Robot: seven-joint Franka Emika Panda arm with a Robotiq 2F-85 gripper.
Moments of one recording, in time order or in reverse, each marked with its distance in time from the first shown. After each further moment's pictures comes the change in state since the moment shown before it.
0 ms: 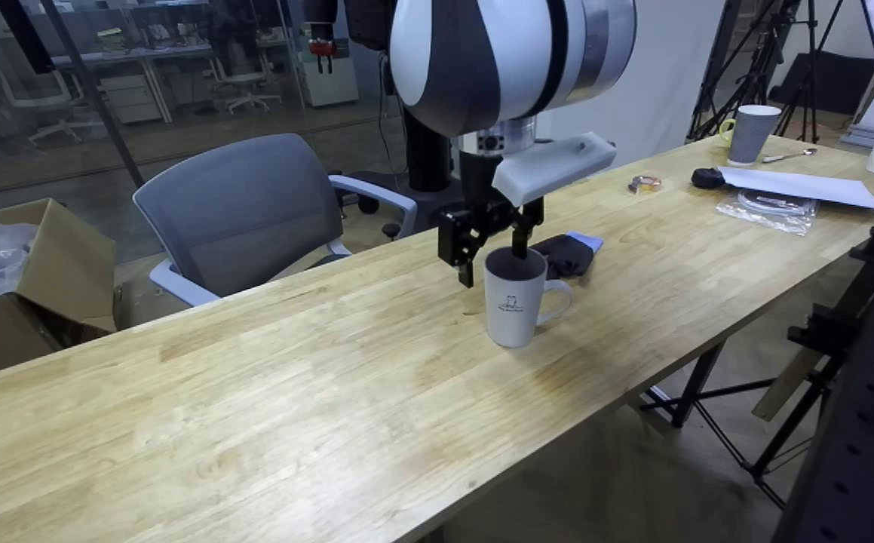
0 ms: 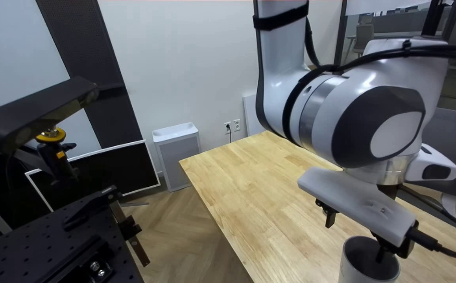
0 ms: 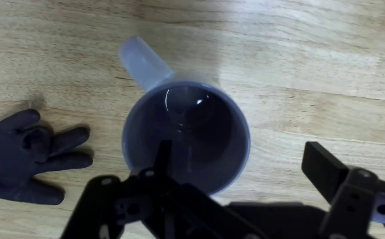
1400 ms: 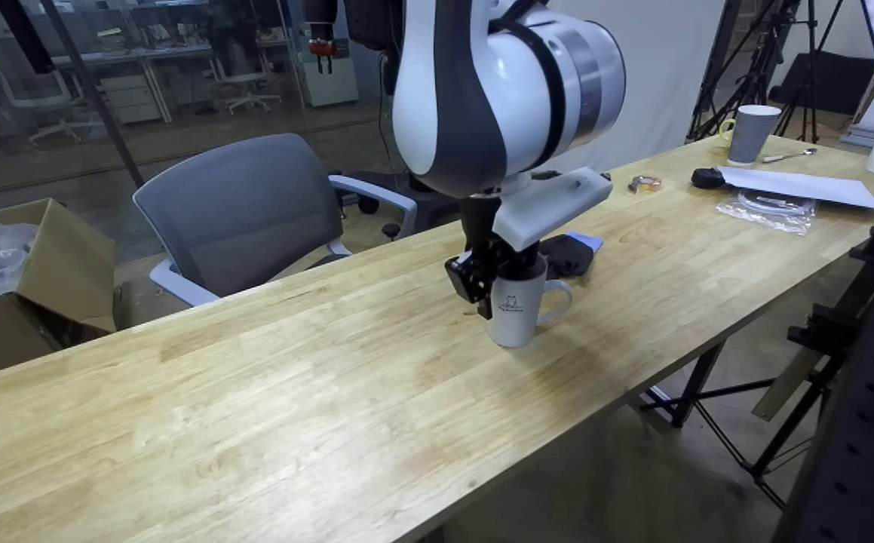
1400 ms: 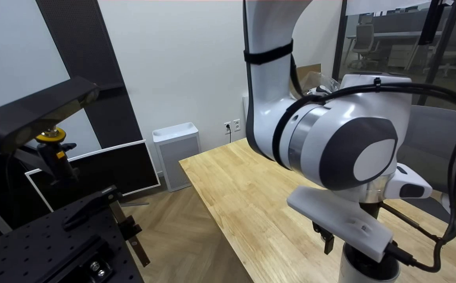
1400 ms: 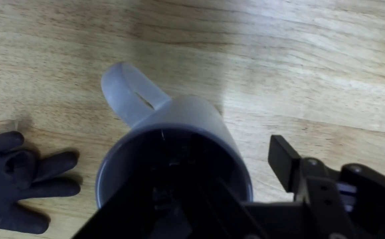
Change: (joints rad) arm 0.082 0.098 -0.054 0.031 -0.032 0.025 0.050
